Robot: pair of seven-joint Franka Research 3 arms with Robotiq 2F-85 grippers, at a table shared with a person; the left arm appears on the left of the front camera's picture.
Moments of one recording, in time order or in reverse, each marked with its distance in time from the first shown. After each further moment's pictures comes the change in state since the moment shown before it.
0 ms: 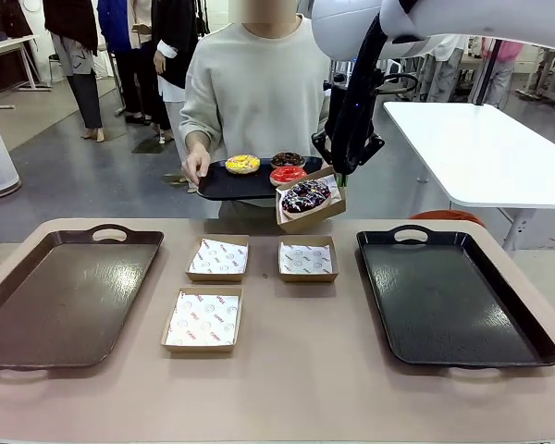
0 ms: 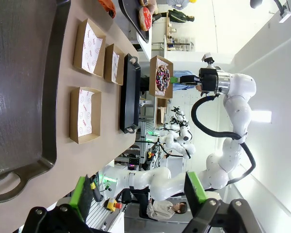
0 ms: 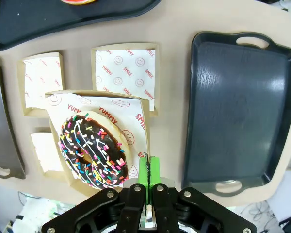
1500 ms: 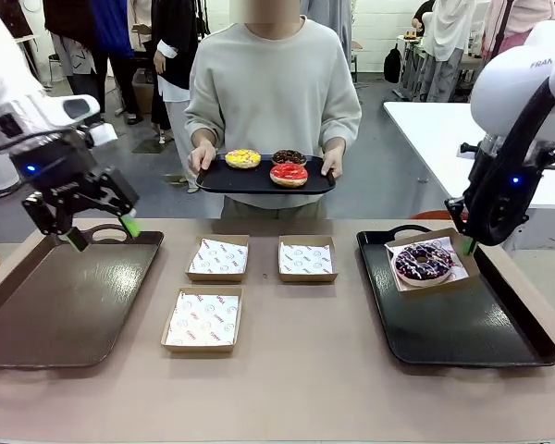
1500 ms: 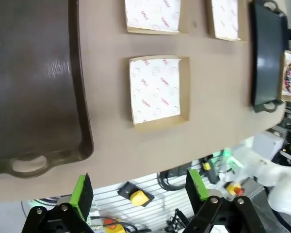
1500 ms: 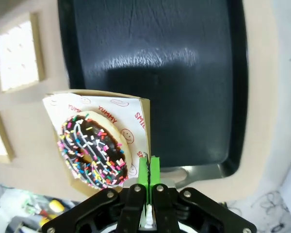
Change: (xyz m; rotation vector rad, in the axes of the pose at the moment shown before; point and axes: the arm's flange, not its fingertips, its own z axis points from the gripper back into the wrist) left arm -0.010 -0.157 -0.253 0.999 0.244 -0.204; right arm -0.100 -0.231 -0.079 0.068 0.027 -0.106
